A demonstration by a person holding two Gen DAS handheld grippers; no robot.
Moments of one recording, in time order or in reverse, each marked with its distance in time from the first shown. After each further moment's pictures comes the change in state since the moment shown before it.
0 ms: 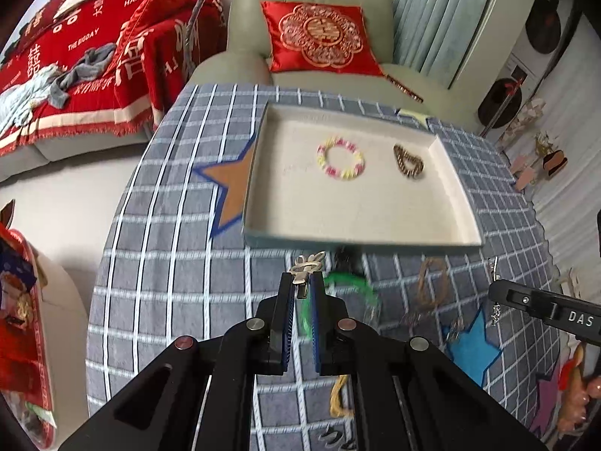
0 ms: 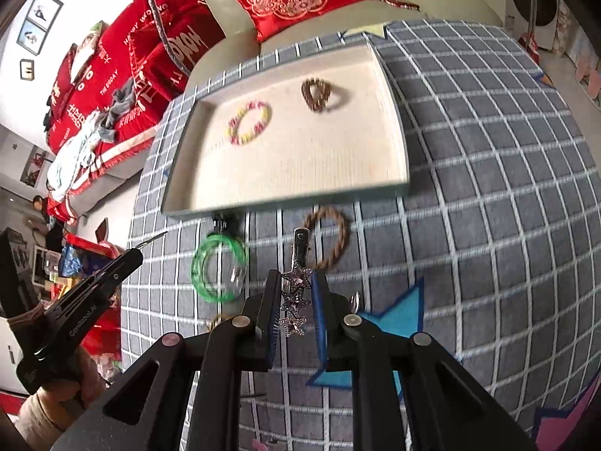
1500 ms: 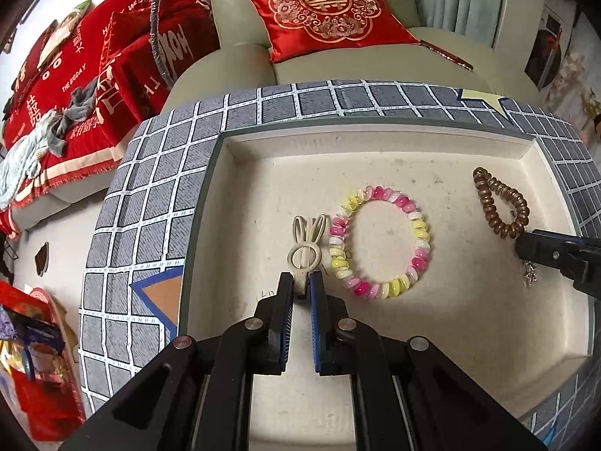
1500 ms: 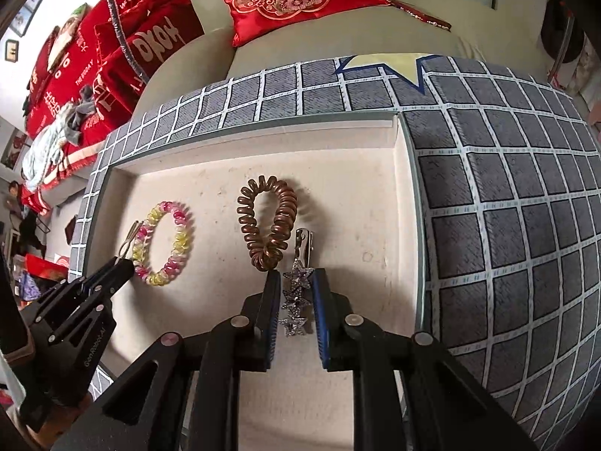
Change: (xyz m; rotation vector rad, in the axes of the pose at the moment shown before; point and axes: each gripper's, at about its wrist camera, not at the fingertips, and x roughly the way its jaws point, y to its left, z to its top) left arm 0.152 -0.033 0.097 0.122 0.073 0.229; right arm 0.116 -0.031 0.148 -0.067 0.035 -0.070
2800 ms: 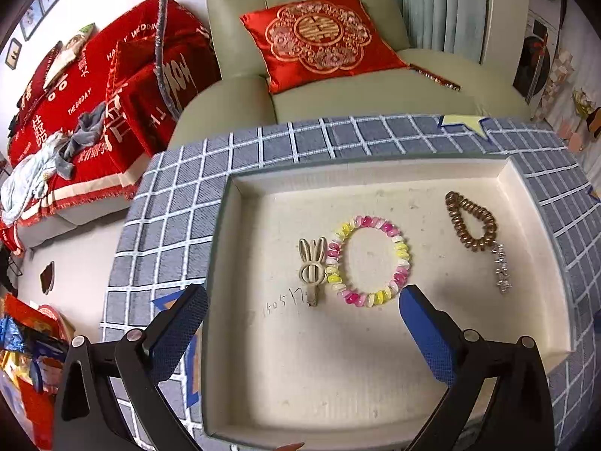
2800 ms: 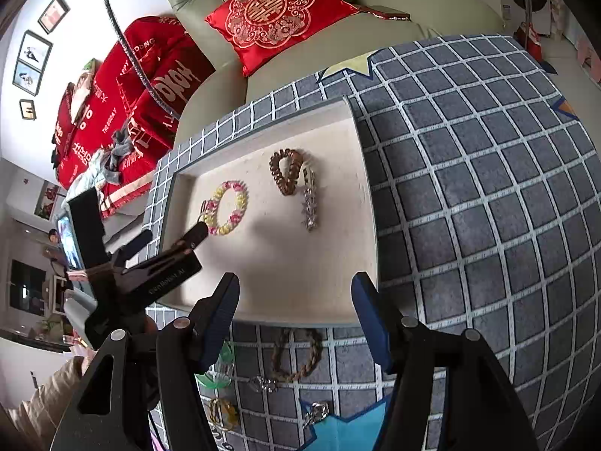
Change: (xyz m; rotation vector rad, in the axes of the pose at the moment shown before) left arm -0.039 0.001 0.005 0.039 -0.111 0.007; right arm -0.089 -0.018 -0.076 0.160 -0.075 0.153
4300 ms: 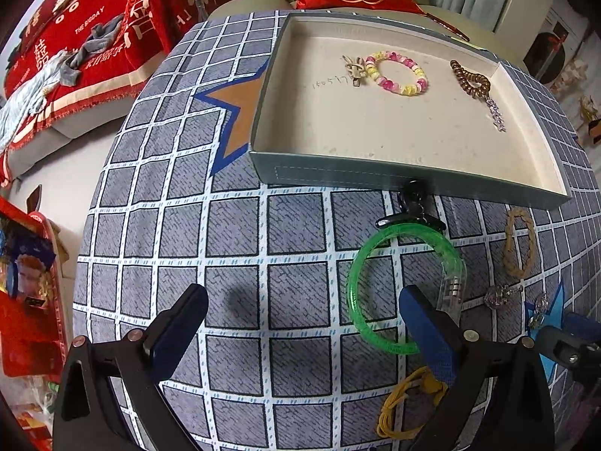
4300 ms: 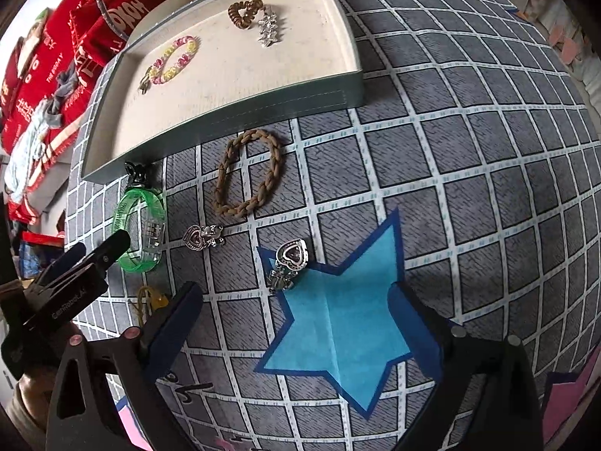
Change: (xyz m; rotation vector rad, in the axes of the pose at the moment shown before) left arm -0.025 0.040 -0.140 -0.119 0.239 -0.073; right arm 0.039 0.011 -0.117 0.001 0.201 -0.263
